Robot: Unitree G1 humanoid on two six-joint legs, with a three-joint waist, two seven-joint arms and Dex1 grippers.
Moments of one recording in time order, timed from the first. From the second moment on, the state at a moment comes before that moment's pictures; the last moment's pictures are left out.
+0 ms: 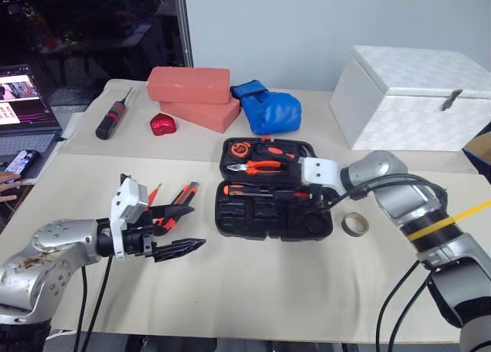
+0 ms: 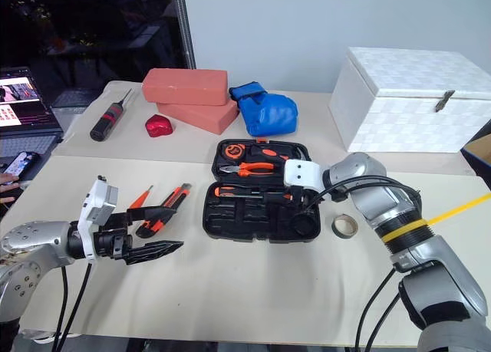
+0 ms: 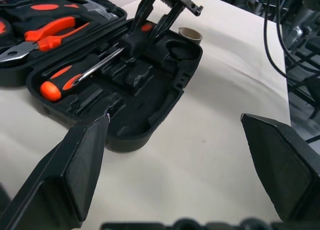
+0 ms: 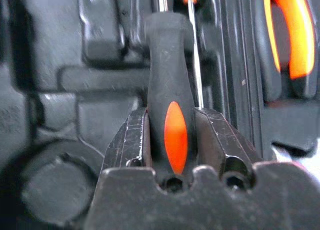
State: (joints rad) left arm -0.07 0.81 0.27 -0.48 -0.72 0.72 -1.07; right arm -0.86 -0.74 0.48 0.30 -0.08 0.21 1.17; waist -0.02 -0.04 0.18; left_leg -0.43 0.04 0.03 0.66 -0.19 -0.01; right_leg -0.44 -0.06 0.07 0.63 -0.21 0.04
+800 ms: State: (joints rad) left arm -0.07 0.81 0.27 -0.44 -0.74 0.64 -1.08; right arm -0.84 -0.73 0.40 0.34 -0.12 0.19 1.28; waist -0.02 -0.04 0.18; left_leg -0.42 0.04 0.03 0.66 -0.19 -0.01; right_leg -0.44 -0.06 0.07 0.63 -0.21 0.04
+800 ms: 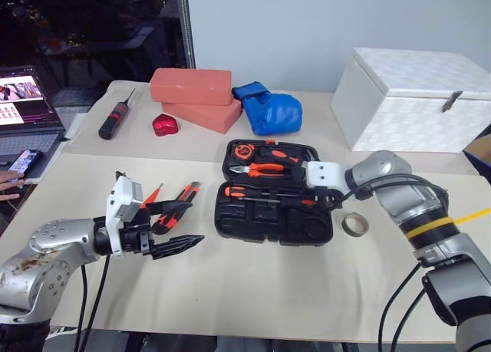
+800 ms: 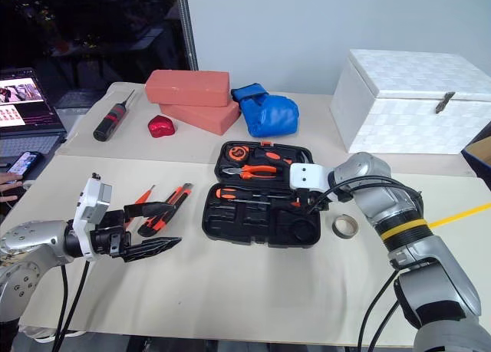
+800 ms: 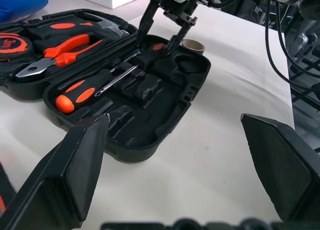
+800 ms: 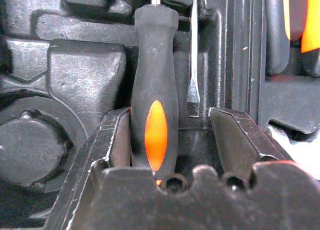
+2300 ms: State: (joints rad) left arm -0.24 0.77 0.30 -0.19 -0.56 1.01 -0.43; right arm -0.26 -0.77 -0.10 -0.48 0.54 0.44 1.07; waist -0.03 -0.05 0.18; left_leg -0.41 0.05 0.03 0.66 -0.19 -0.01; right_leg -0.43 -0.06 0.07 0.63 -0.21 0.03
